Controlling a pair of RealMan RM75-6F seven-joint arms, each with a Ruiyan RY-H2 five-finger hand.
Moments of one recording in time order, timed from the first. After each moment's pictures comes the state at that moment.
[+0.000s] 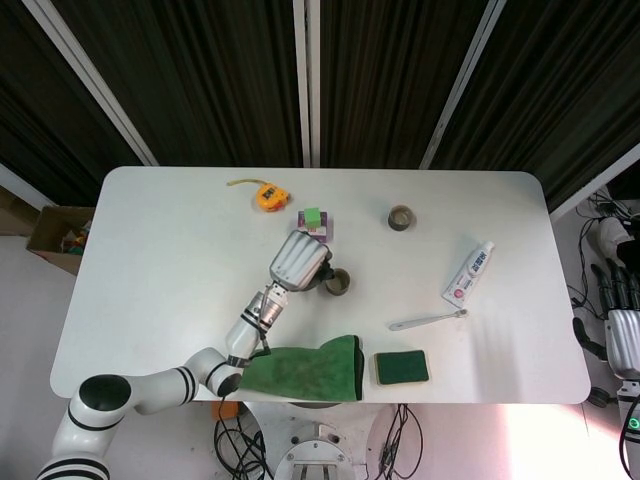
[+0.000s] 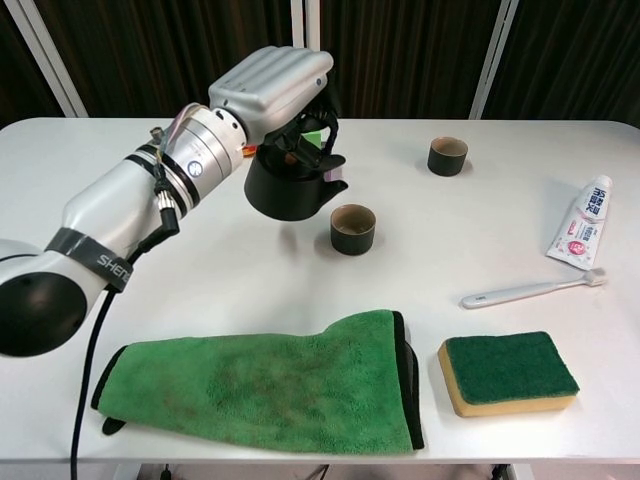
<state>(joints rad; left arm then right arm) -0.94 -2.01 -0.29 -0.97 1.41 1.13 0.22 0.07 -1.21 0.11 -1.36 -1.46 1.51 0.09</state>
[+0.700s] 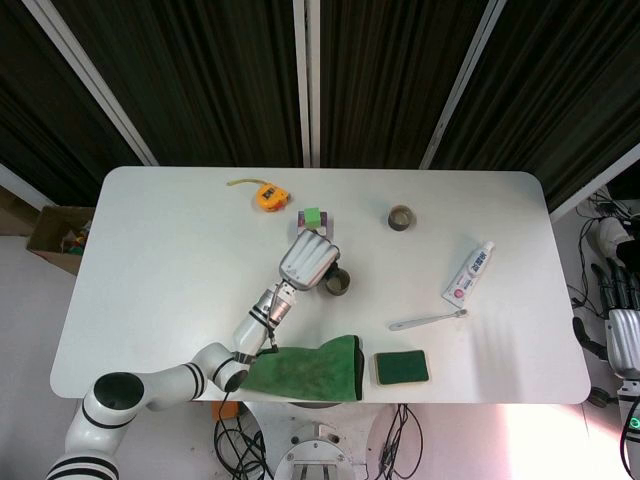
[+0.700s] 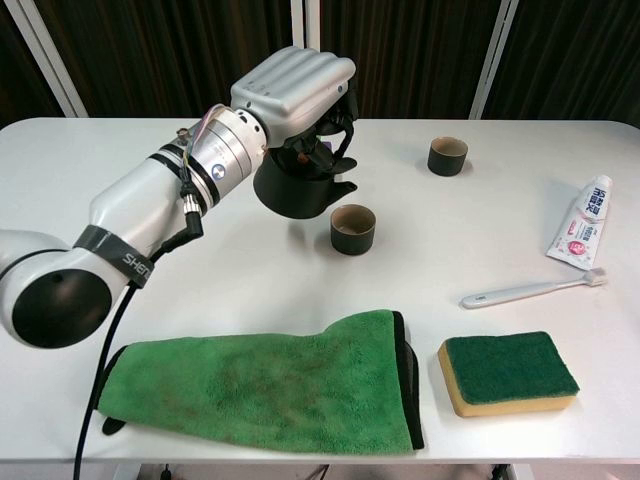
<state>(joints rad) -0.99 -2.05 -0.28 -0.88 1.42 1.12 0.25 0.07 -1.21 0.11 -1.35 -1.46 1.50 0.11</state>
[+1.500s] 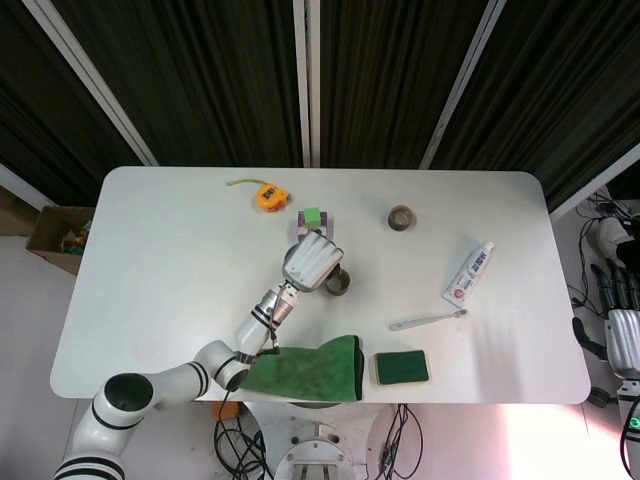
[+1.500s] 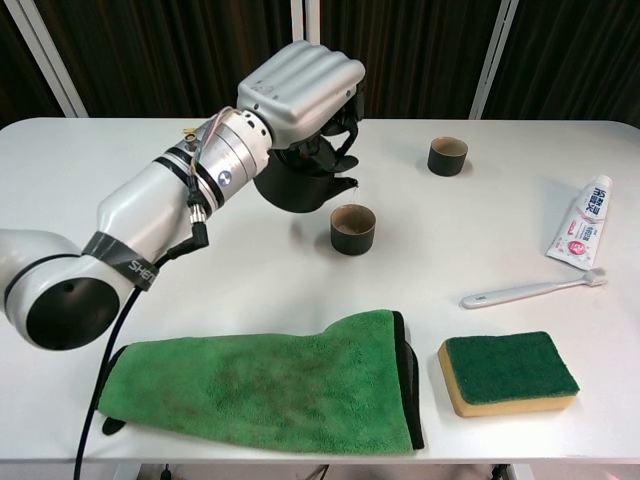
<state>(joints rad) -1.01 -2.09 -0.25 -0.78 1.46 1.17 0.28 0.07 -1.21 0.11 -1.34 -1.45 1.50 0.12</state>
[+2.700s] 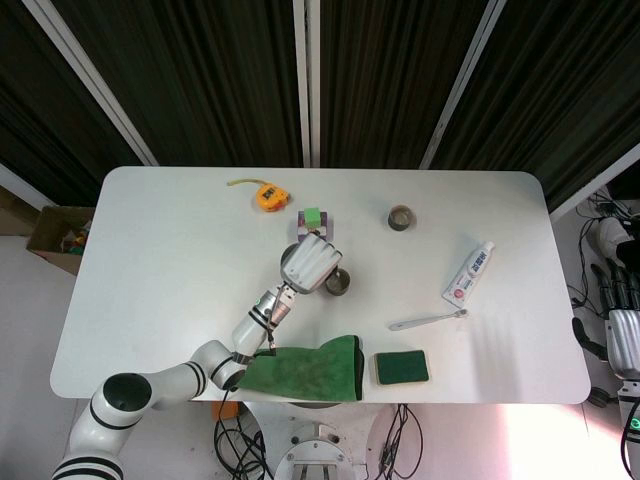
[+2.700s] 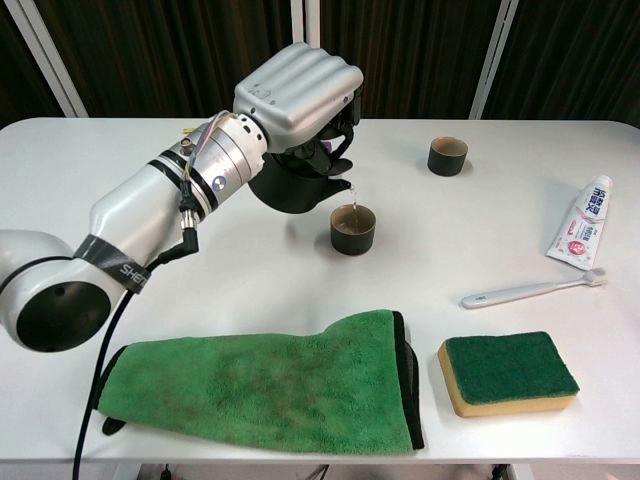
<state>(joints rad) -1.01 -2.08 -0.23 -0.78 1.48 1.18 0.30 0.07 -1.21 0.11 -1.35 -1.46 1.51 0.11</state>
